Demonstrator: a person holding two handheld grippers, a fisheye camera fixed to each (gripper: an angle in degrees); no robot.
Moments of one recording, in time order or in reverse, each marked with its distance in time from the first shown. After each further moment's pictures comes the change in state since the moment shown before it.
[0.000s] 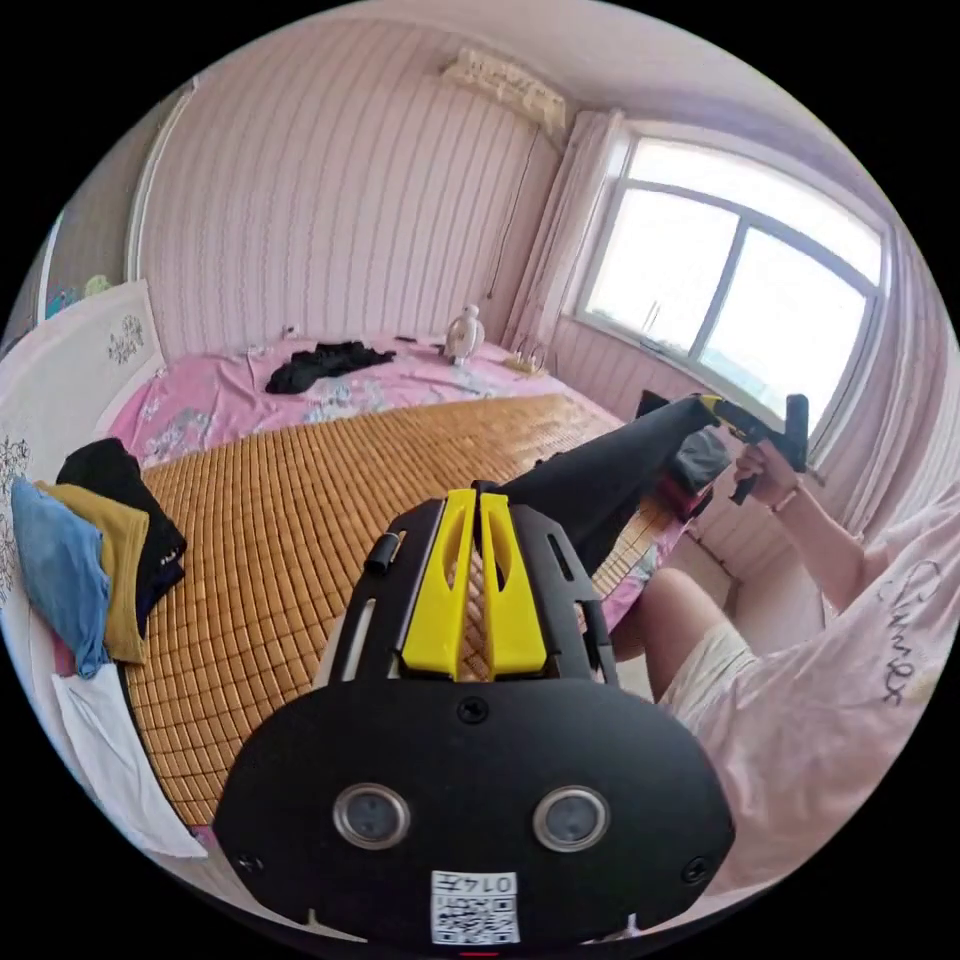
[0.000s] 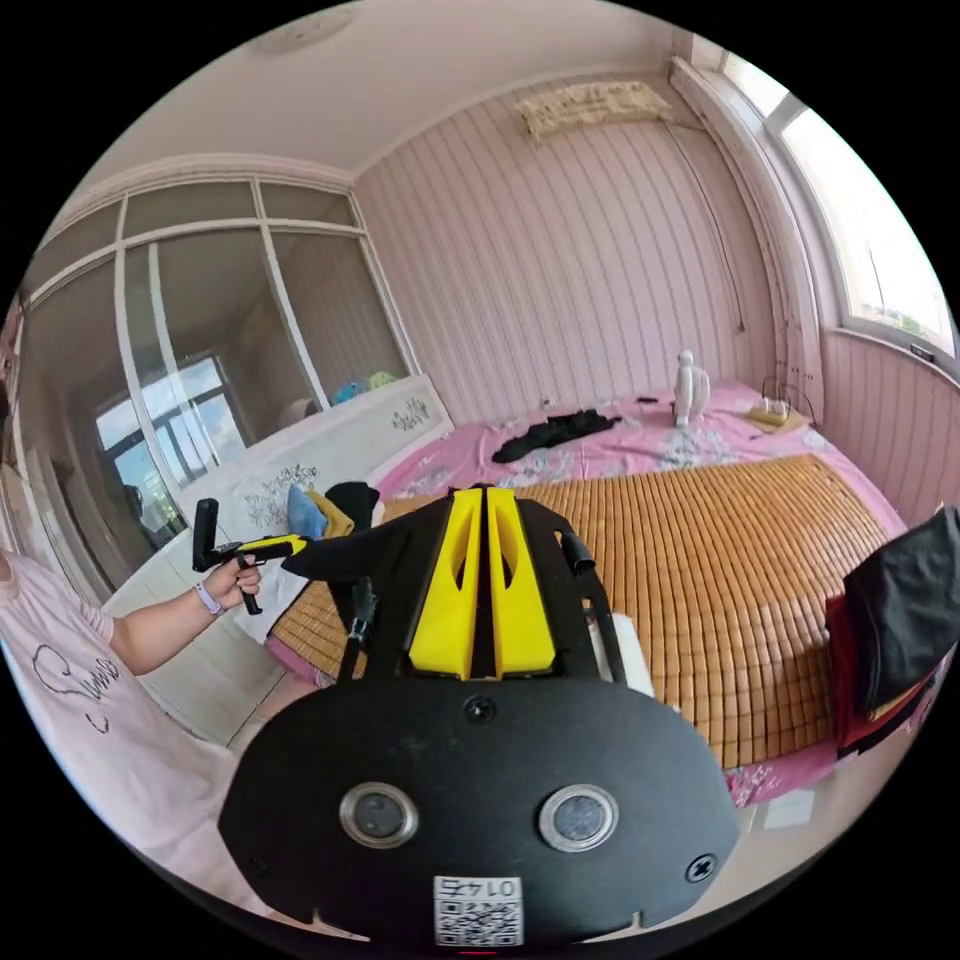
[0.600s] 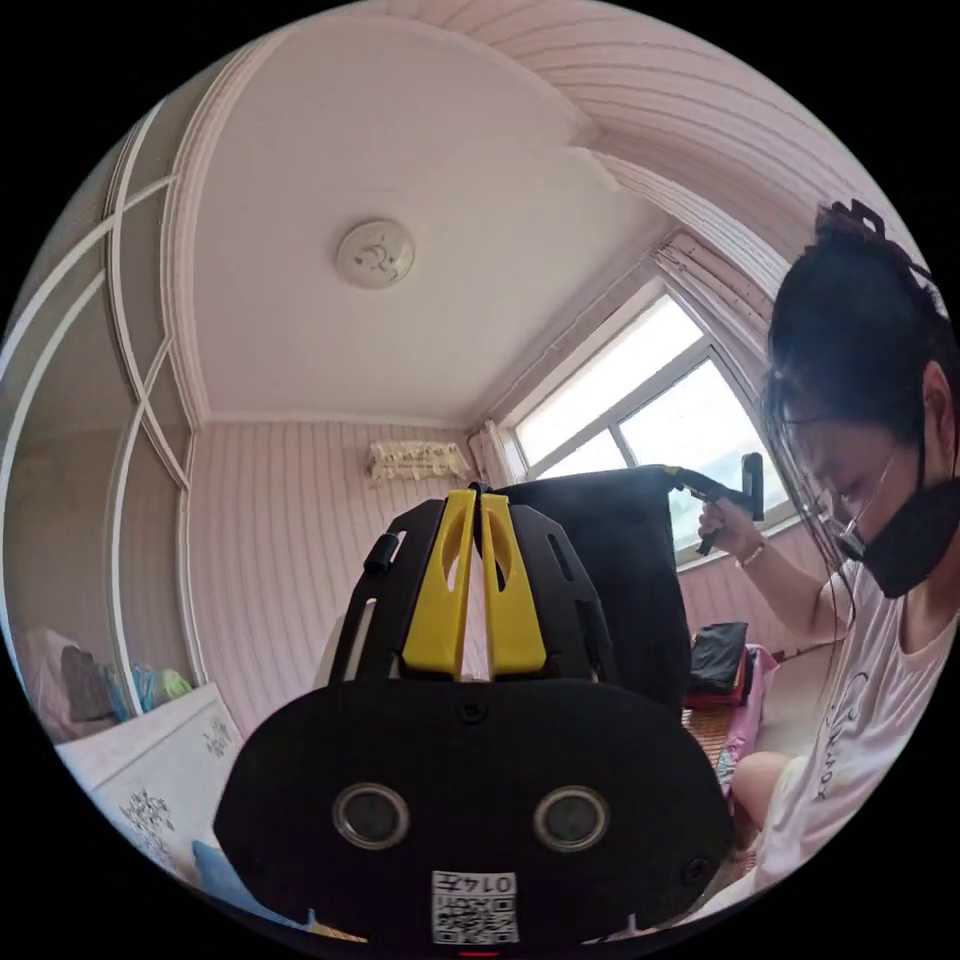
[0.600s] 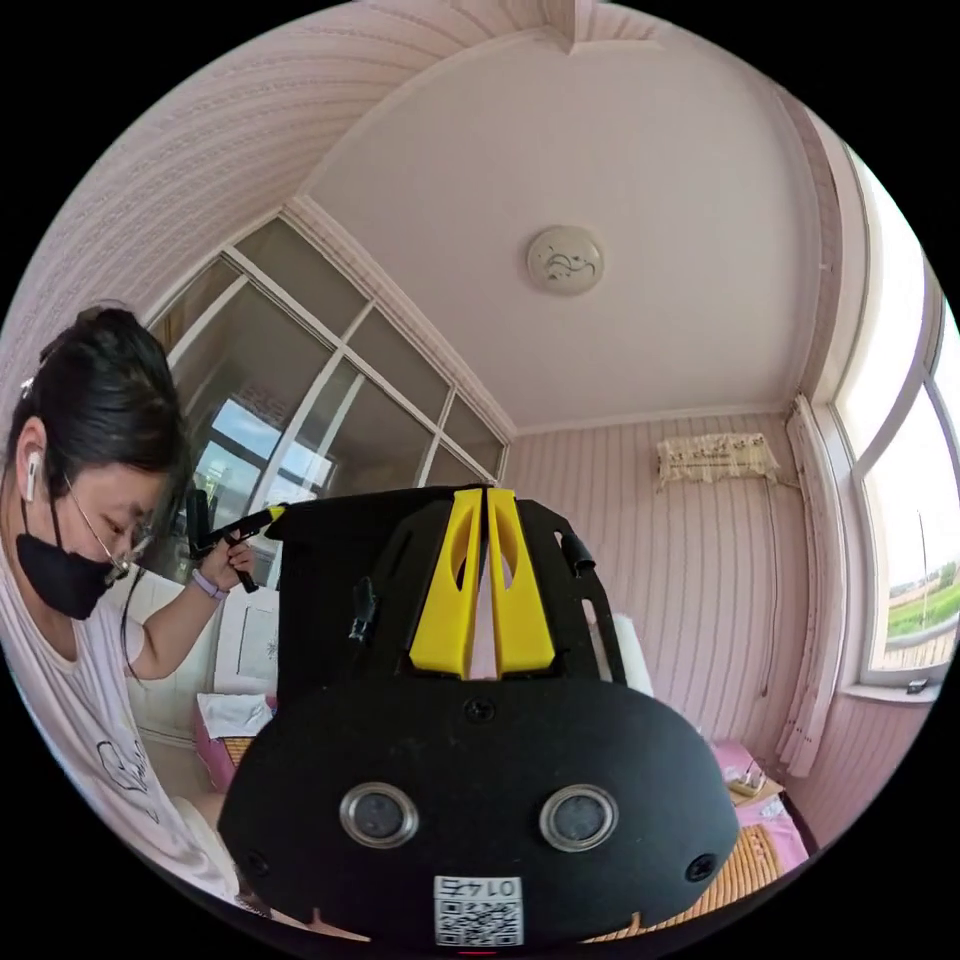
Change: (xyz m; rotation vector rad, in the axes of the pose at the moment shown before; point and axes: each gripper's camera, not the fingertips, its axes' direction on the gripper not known) left arm 0.183 -0.081 -0.459 0.940 -0.166 0.526; right arm -0.186 -0.172 -0.326 0.701 -0.194 -0.540
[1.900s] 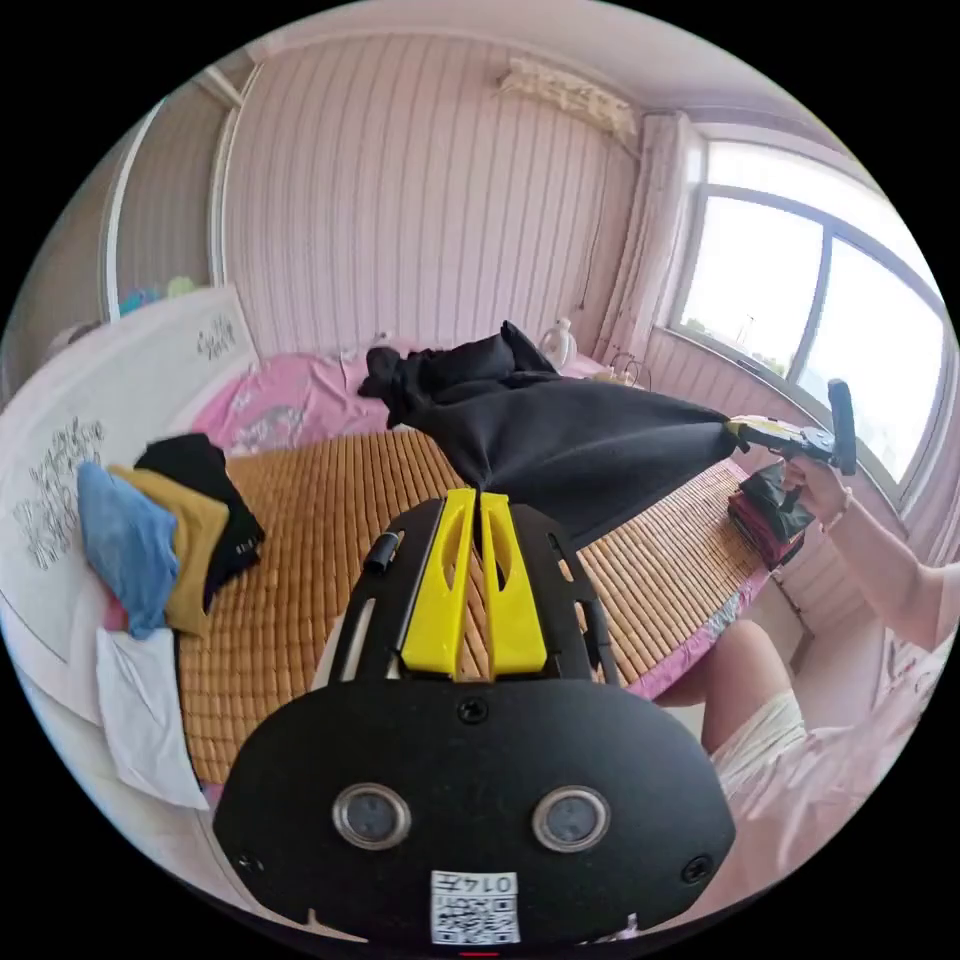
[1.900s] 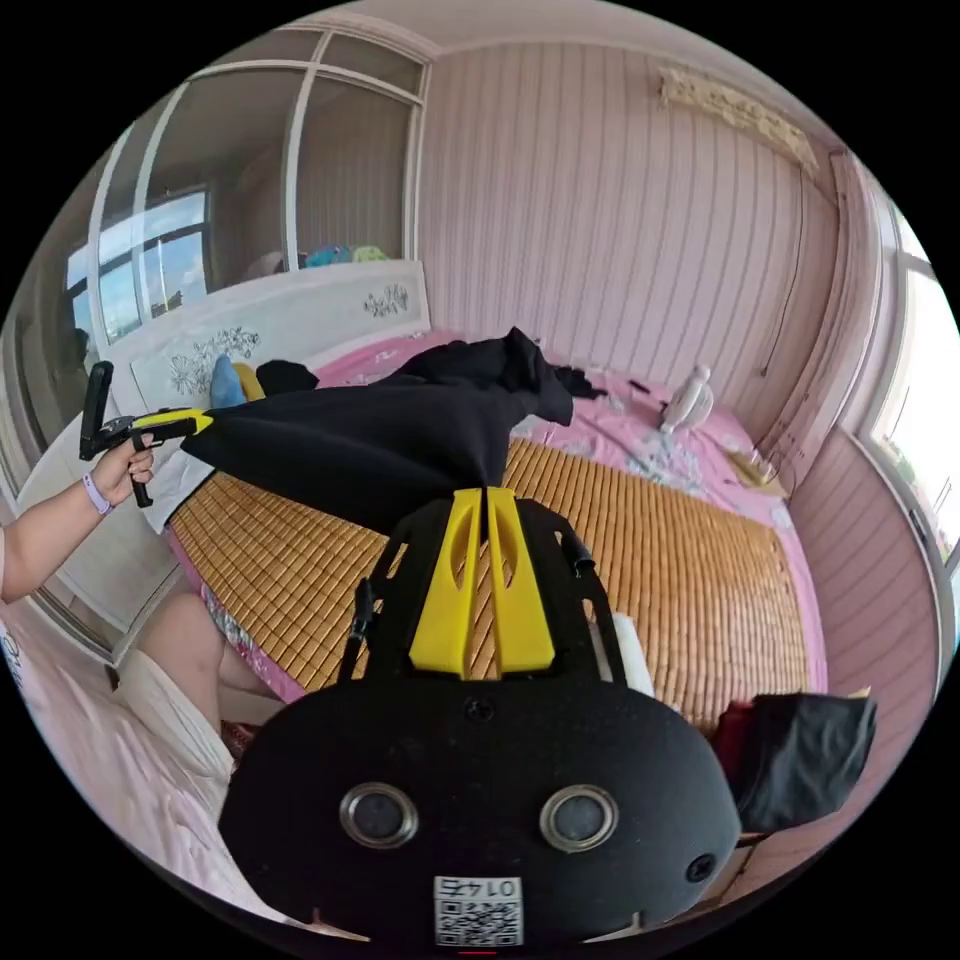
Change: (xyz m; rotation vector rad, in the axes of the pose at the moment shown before) left arm -0.055 0.521 0.157 -1.083 -0.132 -0.506; right arm 0.062 0.567 0.270 -1.234 0.127 0.293
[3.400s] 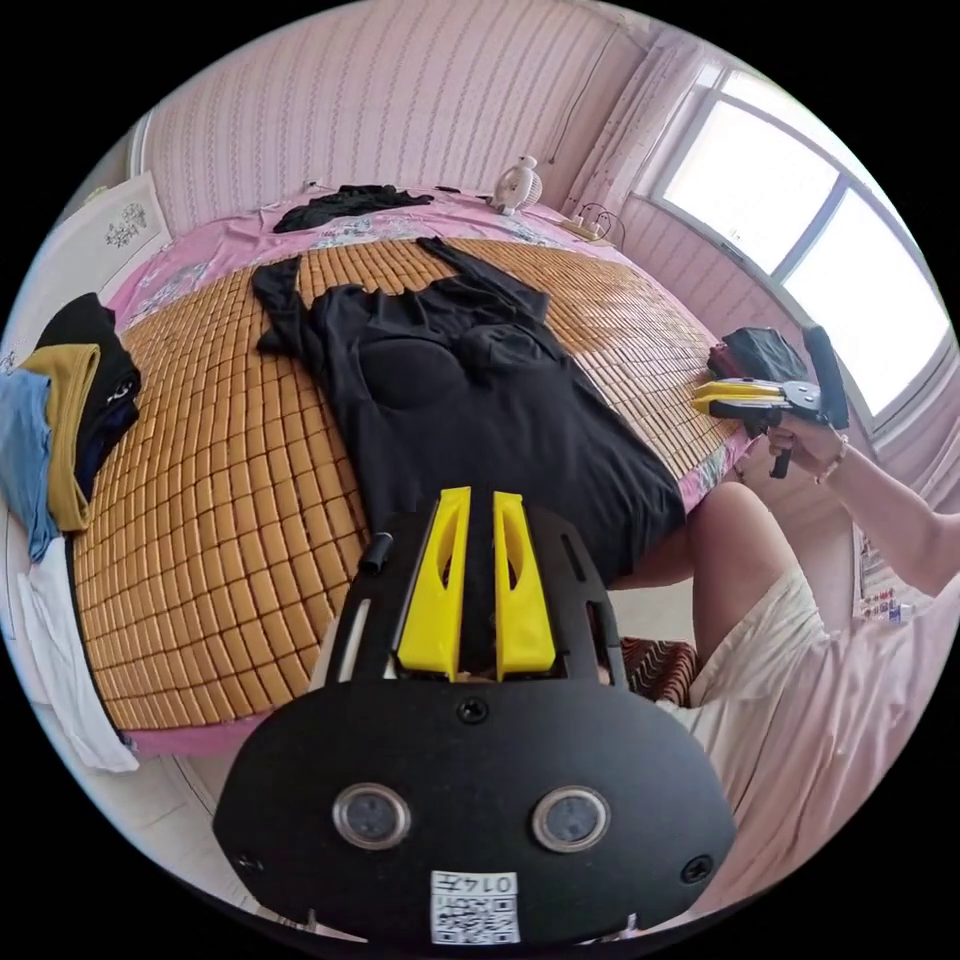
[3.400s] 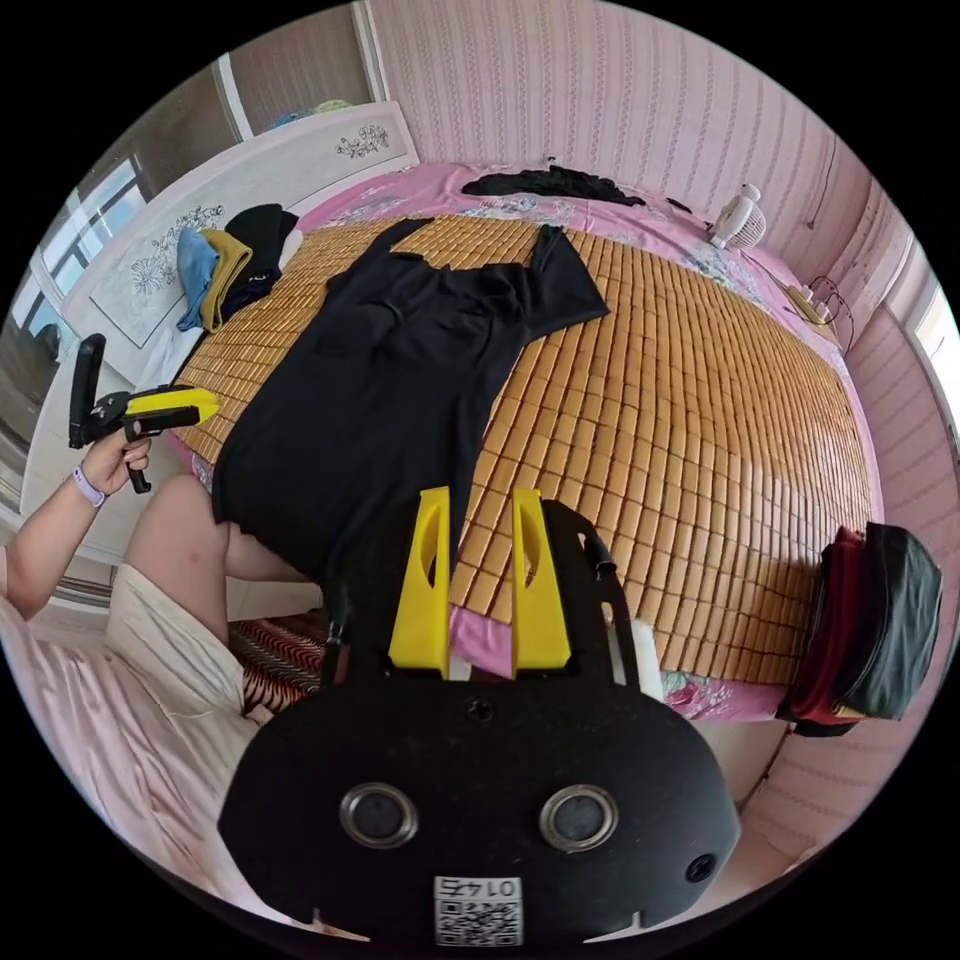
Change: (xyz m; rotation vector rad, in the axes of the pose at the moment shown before) left arm 0.053 0.188 0.290 -0.371 0.155 0.059; right arm -0.075 0.042 0.183 -0.349 -0.005 0.047
